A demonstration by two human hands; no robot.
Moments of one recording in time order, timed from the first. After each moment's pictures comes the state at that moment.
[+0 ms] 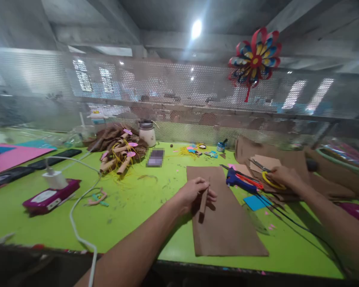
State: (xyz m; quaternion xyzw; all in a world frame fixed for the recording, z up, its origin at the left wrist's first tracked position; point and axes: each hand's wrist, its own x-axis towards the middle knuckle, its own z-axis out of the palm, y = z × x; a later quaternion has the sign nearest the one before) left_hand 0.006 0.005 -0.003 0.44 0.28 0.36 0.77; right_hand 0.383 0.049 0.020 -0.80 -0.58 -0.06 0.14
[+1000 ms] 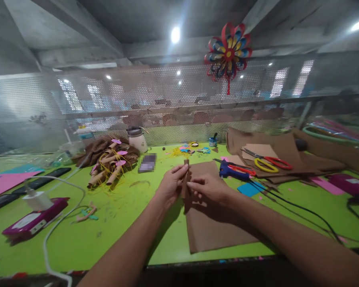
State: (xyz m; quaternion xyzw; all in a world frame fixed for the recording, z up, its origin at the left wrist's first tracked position) left_hand -0.007 0.017 0.020 0.43 0.31 0.51 0.68; right_hand 0.136 -0.007 -0.003 -0.37 -0.64 0.55 0.39
